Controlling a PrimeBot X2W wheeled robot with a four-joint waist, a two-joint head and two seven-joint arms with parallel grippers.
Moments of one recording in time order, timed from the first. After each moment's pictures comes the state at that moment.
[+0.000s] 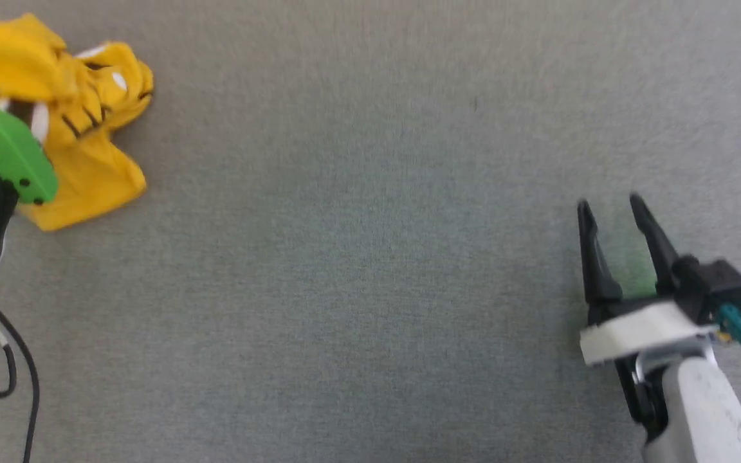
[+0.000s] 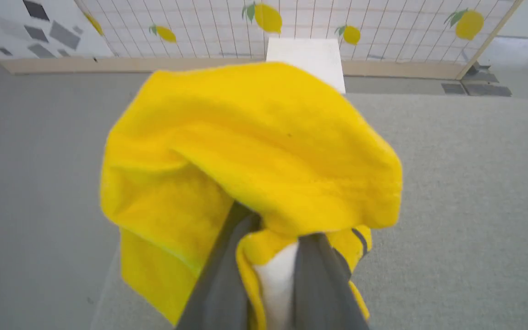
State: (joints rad) left arm -0.66 0.52 -0.04 0.24 -0.50 -0.07 0.42; right arm -0.23 -0.05 -0.02 0.20 0.08 0.13 -0.26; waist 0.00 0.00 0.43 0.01
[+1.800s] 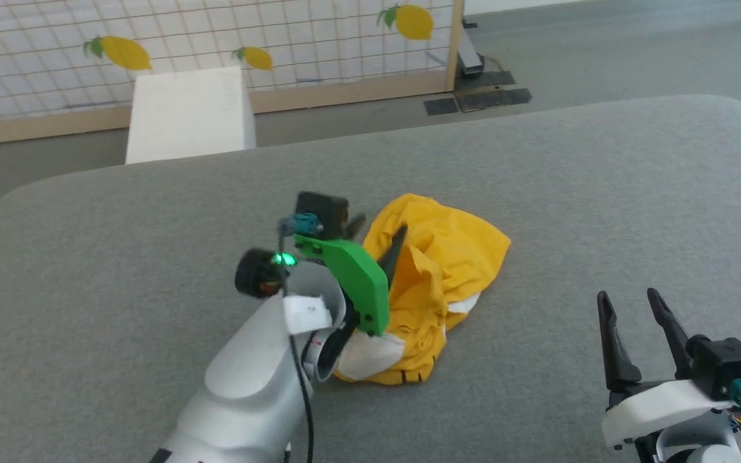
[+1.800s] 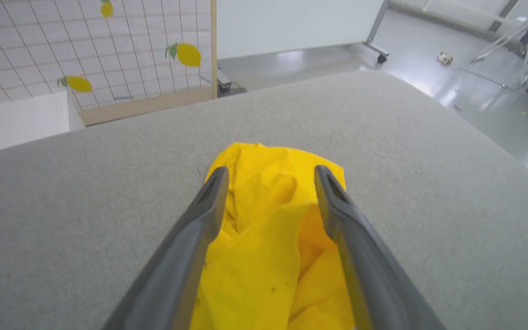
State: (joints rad) left arm -0.61 0.06 -0.59 0.58 -0.57 -0.02 0.10; right arm 0.02 -0.05 -0.07 0.08 0.09 0.13 -0.14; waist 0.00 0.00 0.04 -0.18
